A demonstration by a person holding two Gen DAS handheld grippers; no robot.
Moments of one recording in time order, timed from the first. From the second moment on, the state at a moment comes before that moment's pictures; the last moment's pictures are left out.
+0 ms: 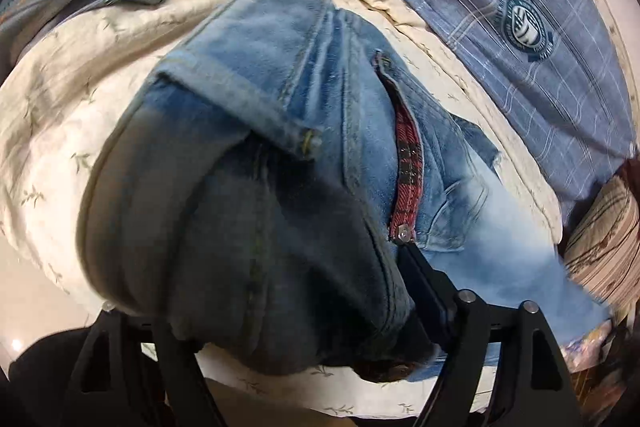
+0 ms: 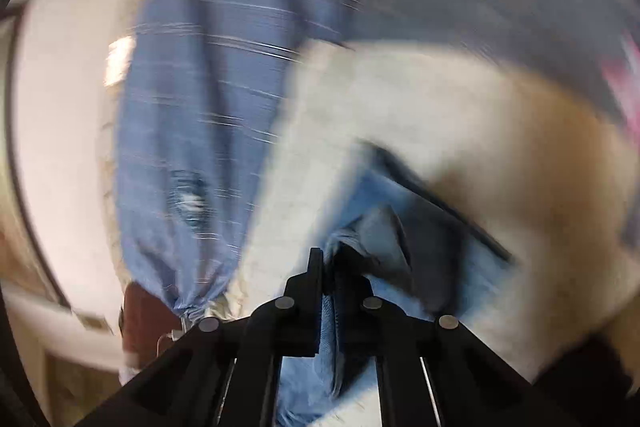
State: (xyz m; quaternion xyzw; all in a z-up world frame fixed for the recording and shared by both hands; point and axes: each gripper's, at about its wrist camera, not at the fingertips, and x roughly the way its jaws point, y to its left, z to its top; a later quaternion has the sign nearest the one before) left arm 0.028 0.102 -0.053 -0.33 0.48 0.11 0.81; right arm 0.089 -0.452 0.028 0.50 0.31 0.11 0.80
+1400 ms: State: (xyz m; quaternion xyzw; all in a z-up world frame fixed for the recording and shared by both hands) left arm -0.040 0.146 -0.058 -0.51 0.39 0.10 0.76; right arm 0.046 -0.422 -0.071 0.47 0.36 0.13 0.79
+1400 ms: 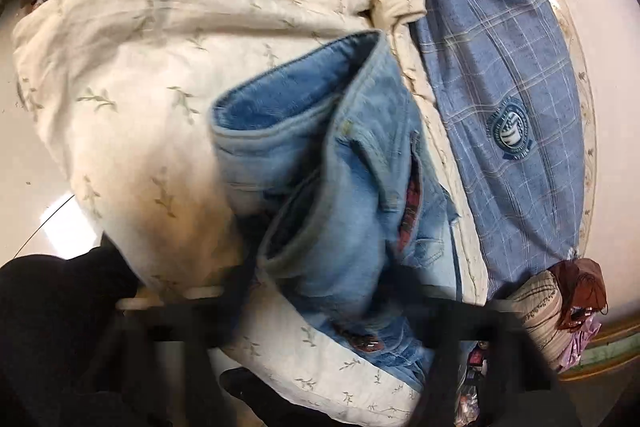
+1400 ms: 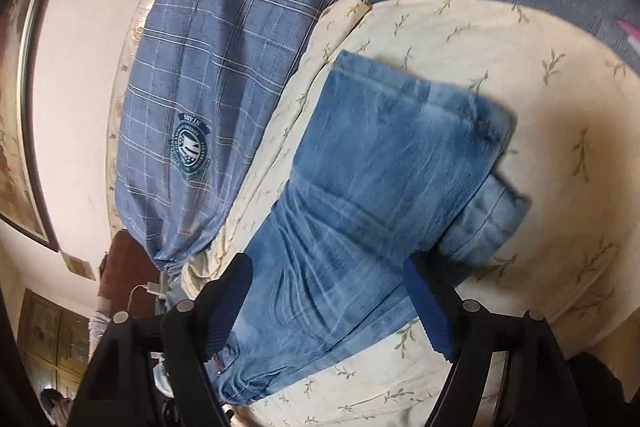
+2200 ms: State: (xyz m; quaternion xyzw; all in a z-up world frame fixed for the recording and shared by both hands) left arm 0.003 0.162 -0.041 -0.26 0.46 0.12 0.84; right arm 0.037 -0.458 -0.079 0.52 0.39 0.11 0.75
